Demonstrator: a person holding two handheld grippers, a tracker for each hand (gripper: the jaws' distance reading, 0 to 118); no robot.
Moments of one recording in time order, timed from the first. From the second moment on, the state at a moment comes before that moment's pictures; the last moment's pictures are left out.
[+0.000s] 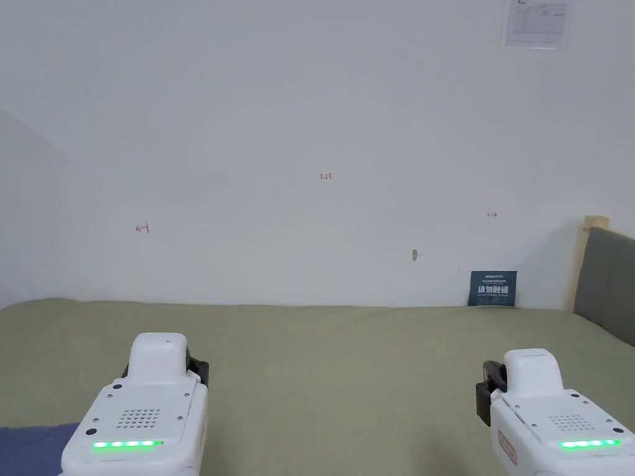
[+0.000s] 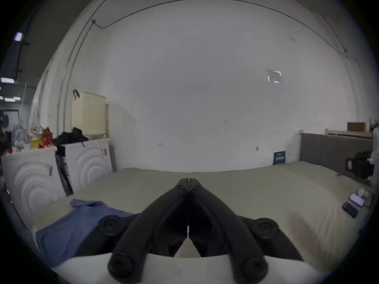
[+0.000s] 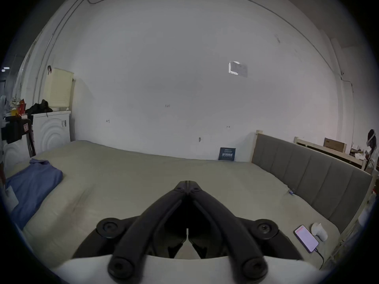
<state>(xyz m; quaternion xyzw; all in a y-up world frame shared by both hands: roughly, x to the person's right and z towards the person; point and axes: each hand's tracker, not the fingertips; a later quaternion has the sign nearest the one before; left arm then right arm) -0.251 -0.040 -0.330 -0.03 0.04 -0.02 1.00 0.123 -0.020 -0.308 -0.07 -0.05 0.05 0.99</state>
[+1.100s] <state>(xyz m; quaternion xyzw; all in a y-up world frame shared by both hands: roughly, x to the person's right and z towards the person) -0.537 -0.003 -0.184 -0.07 0.28 -0.01 0.96 -0.253 -0.032 -0.372 -0.07 0.27 0.02 0.96</state>
